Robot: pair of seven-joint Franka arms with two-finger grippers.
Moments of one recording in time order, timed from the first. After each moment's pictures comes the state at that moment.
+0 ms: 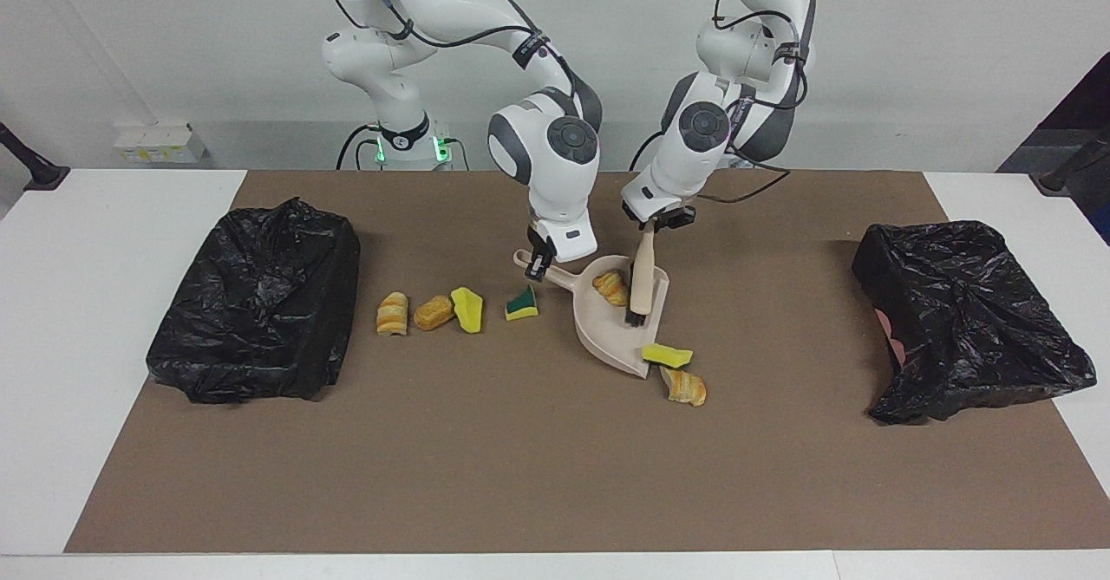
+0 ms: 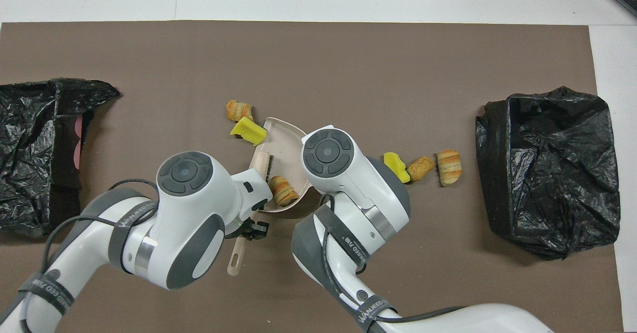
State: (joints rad) left arm -0.53 0.00 0.00 -2.14 -0.19 1.89 -0.20; right arm 0.53 0.34 0.09 -1.76 -0.10 1.96 -0.52
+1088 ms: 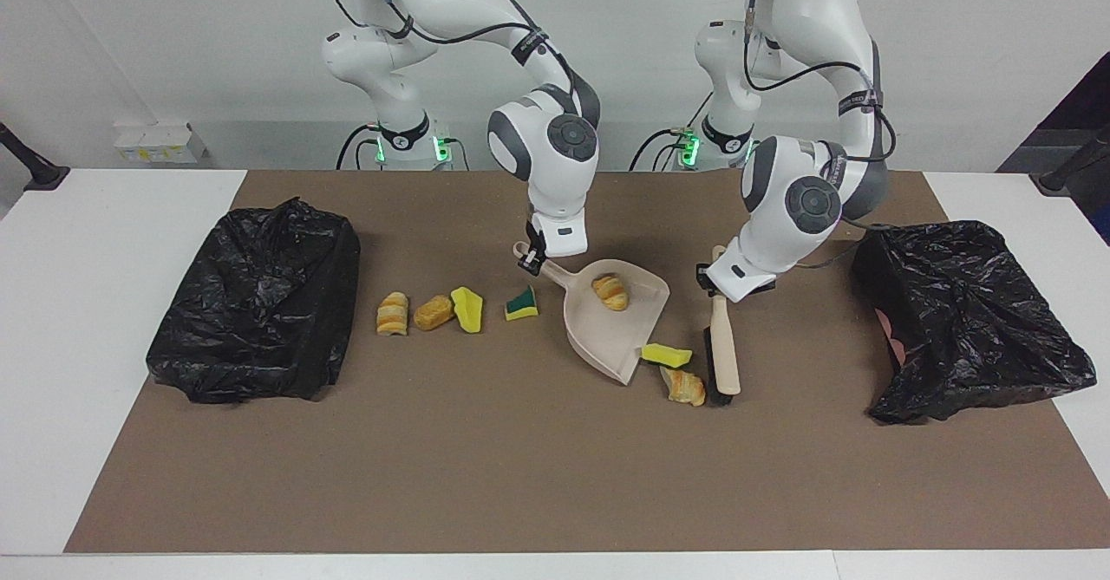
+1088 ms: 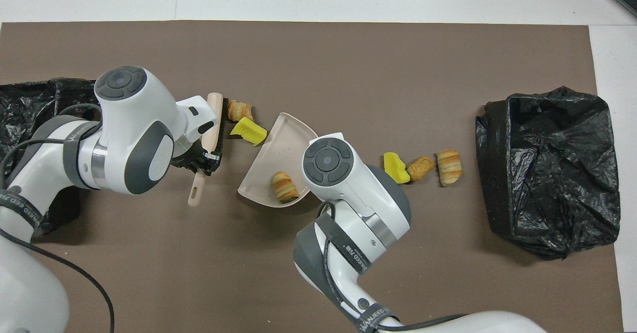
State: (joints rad) left arm -0.31 0.28 -0.01 -1.86 -0.10 1.91 -0.05; right arm 0.53 0.32 0.10 -1.81 -0.10 1.96 -0.34
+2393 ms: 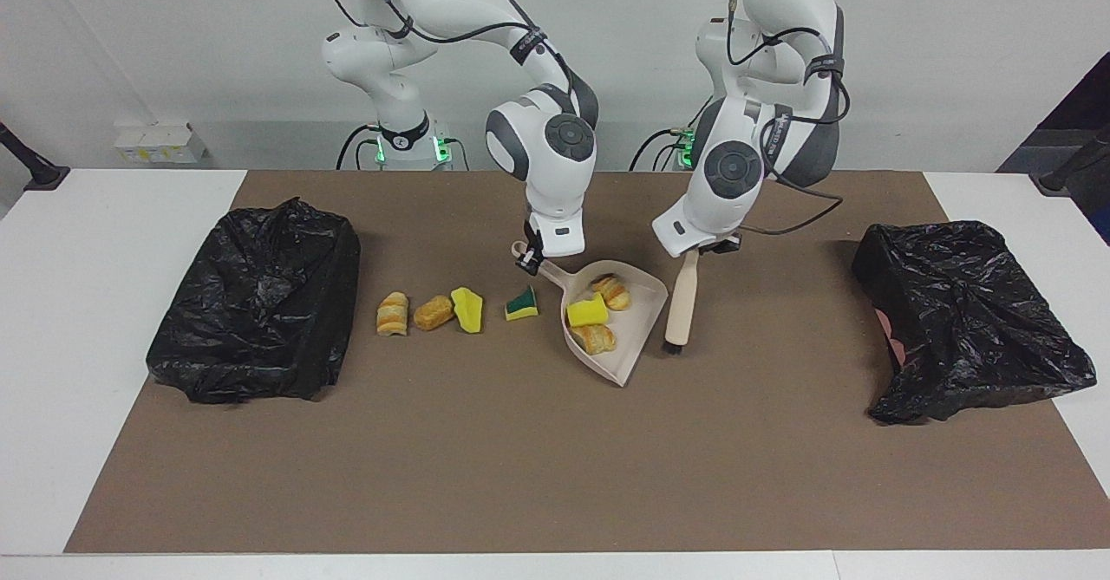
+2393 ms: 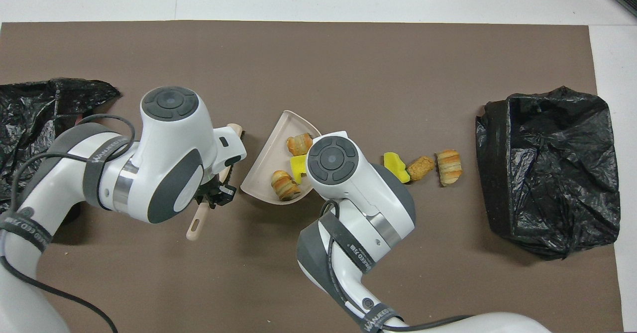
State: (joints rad) left arm -0.43 0.17 0.02 -1.89 -0.01 1.69 -0.13; right arm 0.52 0.29 0.09 -1.82 -0.10 1.96 -0.34
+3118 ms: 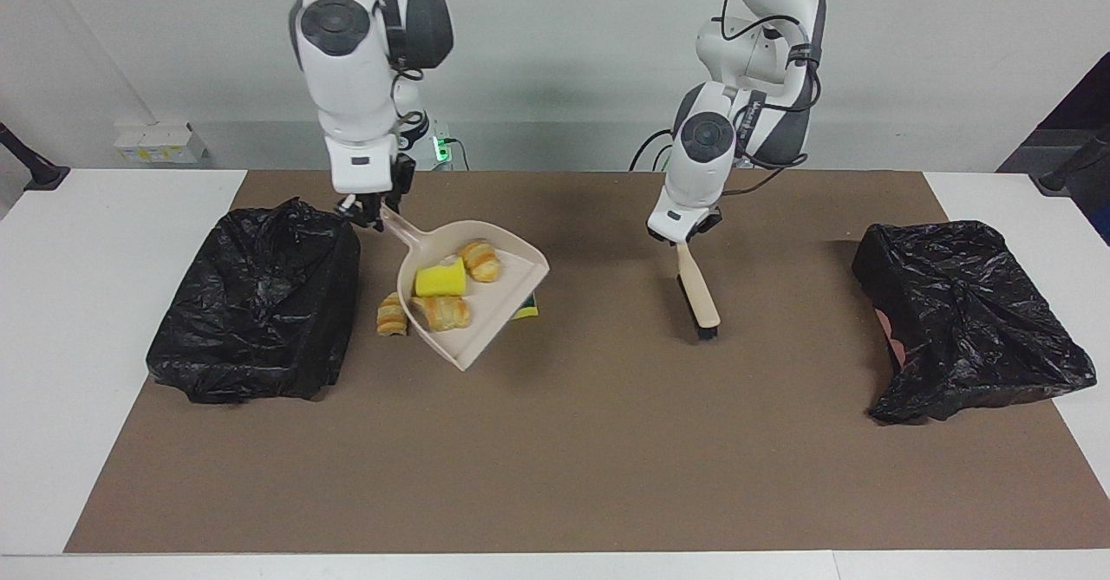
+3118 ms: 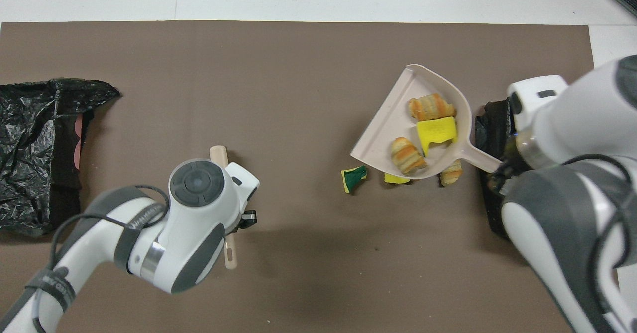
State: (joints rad) left arm -0.57 -0.04 -0.01 -2.30 -0.01 2.05 -0.66; right arm 0.06 -0.05 0.07 -1.80 -0.09 1.63 -0.81
